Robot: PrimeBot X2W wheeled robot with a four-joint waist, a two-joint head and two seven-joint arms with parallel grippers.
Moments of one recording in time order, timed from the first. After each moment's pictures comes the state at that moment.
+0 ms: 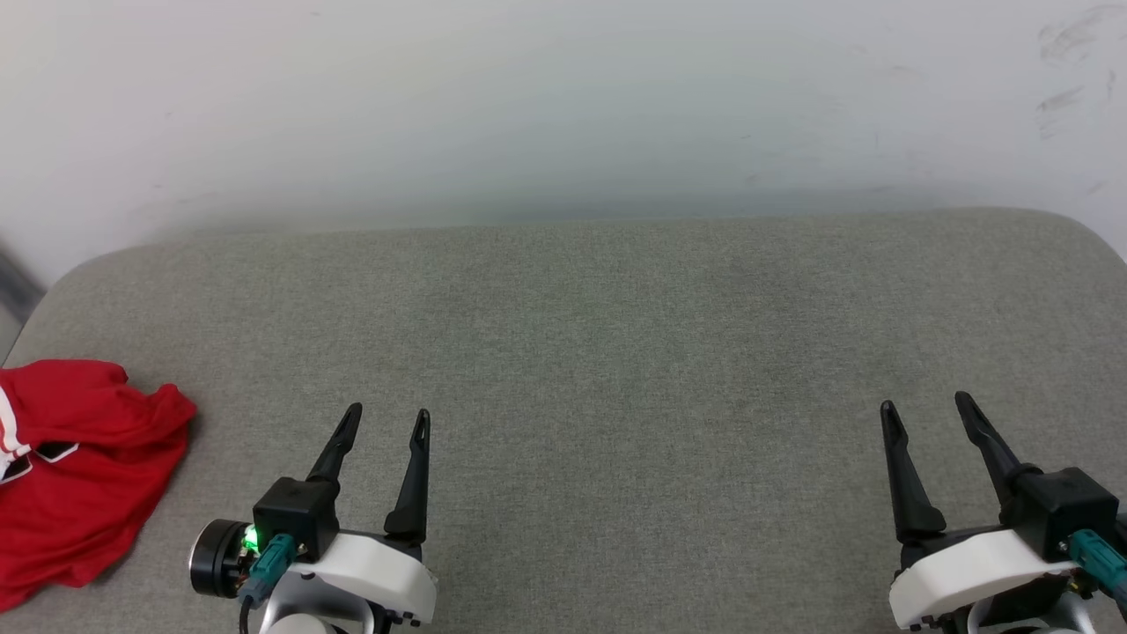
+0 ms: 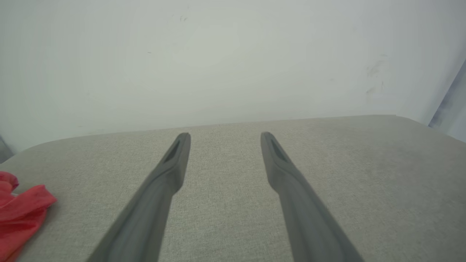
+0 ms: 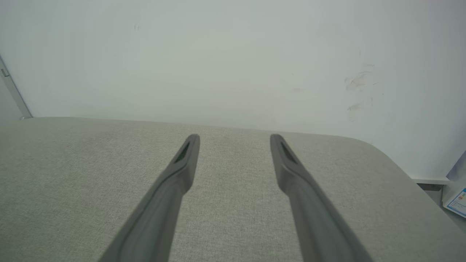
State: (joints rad) left arm -0.08 0.06 -0.07 0.20 -0.10 -0.11 -0.26; right arm 0.03 -0.05 -0.05 -0.06 0.04 0.13 -0.06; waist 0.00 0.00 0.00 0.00
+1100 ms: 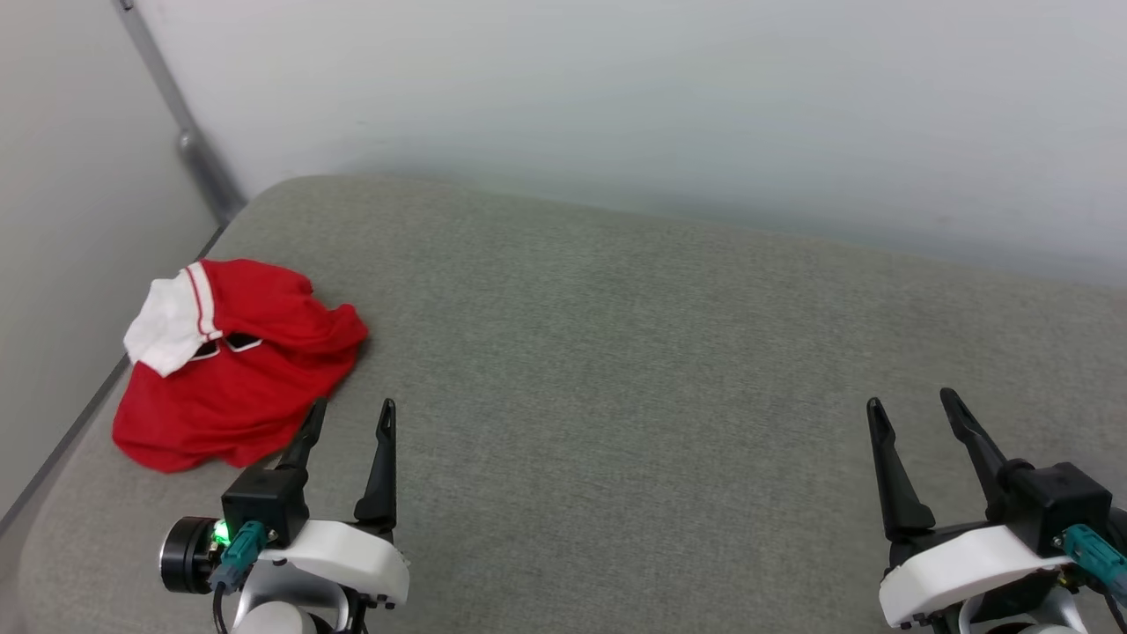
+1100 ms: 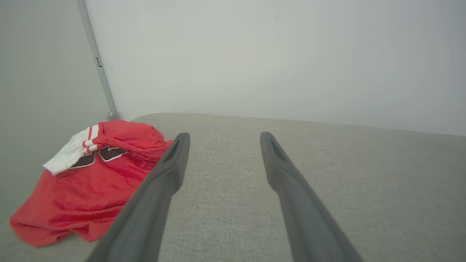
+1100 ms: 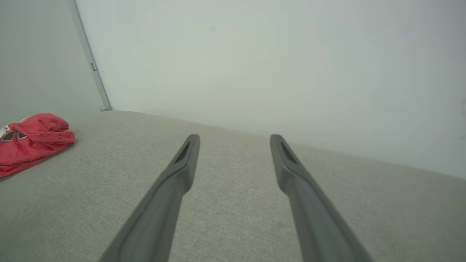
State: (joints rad) left arm -0.11 0.05 0.00 0.25 -0.08 -0.11 -0.26; right arm 0.03 -0.05 -0.02 -0.07 0.07 0.13 -0.05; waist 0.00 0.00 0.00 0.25
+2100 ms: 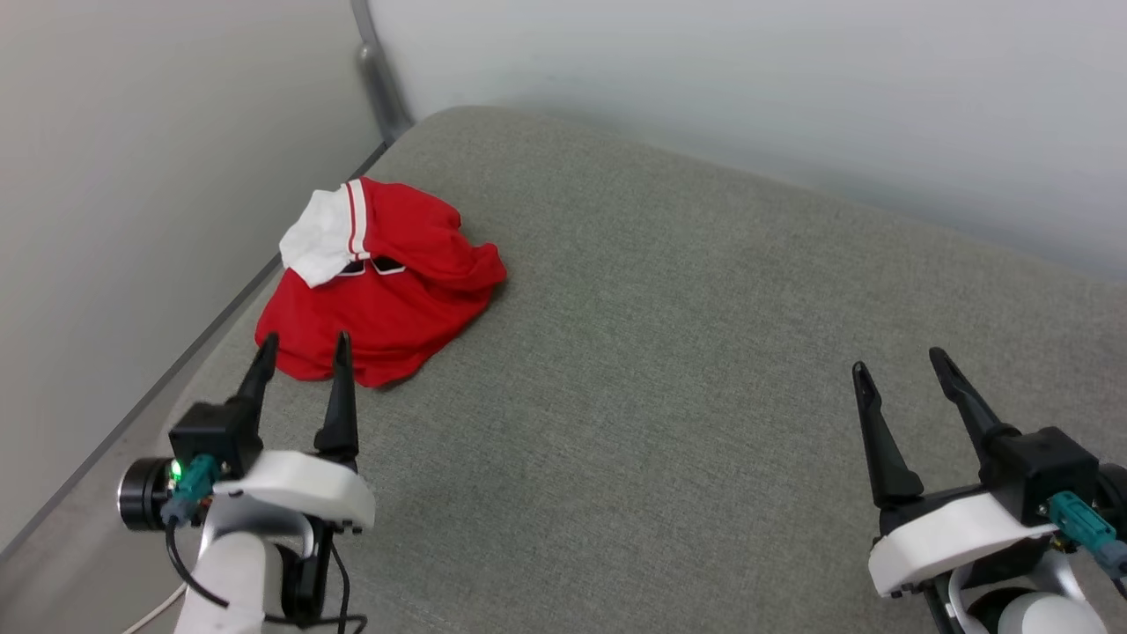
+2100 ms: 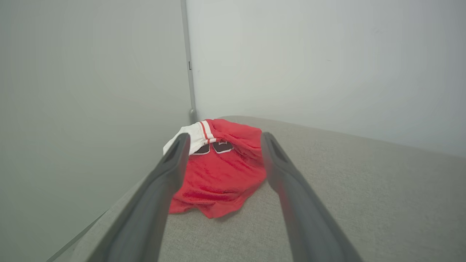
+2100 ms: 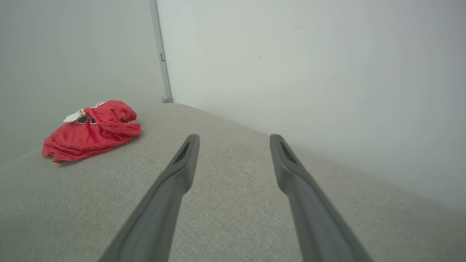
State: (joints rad) left arm -0.21 0.07 0.07 0.28 -0.10 -0.12 -0.26; right arm -0.01 -0.05 0.01 -0.12 0.02 0.13 -0.01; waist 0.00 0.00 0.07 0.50
